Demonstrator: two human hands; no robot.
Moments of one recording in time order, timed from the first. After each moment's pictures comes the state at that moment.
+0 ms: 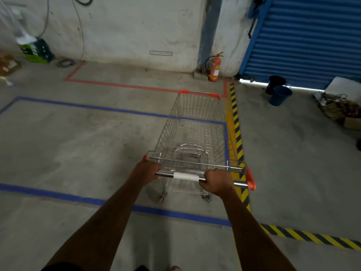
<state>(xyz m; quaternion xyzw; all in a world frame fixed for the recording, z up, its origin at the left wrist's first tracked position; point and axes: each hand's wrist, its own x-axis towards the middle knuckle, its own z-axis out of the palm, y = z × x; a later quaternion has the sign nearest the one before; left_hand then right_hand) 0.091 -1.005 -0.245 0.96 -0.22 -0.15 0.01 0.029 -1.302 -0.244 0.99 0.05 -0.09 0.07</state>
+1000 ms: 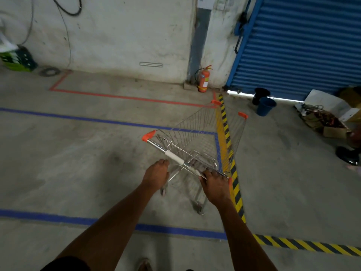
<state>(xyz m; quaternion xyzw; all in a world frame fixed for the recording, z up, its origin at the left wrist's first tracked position) 0.149 -1.035 -0.229 0.98 -0.17 -0.08 0.11 0.060 -1.264 -0.216 1.00 -0.08 -0.02 -0.04</state>
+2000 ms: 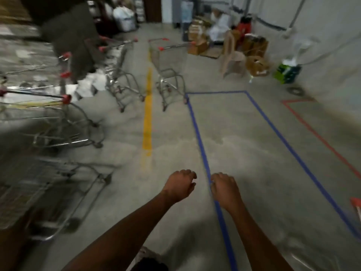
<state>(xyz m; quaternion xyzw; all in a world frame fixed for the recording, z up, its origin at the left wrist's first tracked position) -0.250 -0.774 -0.222 0.93 0.35 0.04 0.11 -0.059 -0.869 -0.225 0.78 0.61 -0.06 -0.05</state>
